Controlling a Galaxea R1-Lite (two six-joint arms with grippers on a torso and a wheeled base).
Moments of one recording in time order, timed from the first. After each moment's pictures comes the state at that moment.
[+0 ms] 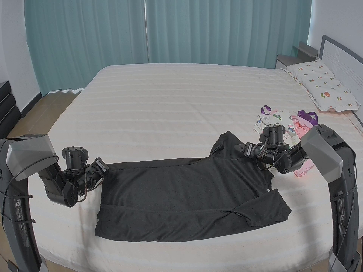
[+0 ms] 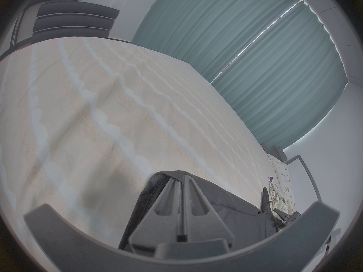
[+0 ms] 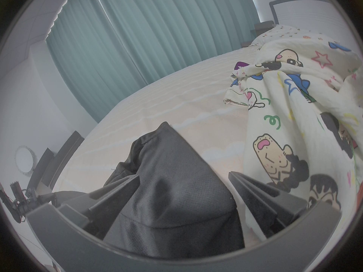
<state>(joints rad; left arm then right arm) -0.04 2.30 -0.77 -1.08 -0.05 -0.79 0.17 2.56 -1.50 -0.60 0.10 0.38</state>
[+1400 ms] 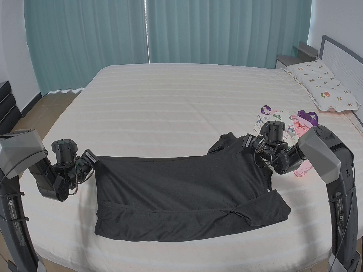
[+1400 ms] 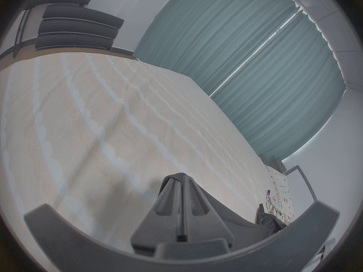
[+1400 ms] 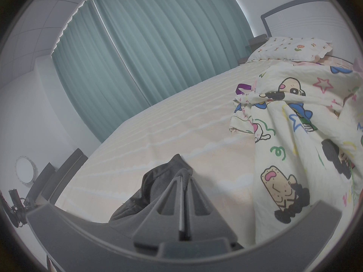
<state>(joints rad) 0.03 2.24 -0.78 -1.08 -0.05 -0.79 0.18 2.57 -1.52 -0.77 0.03 0.44</state>
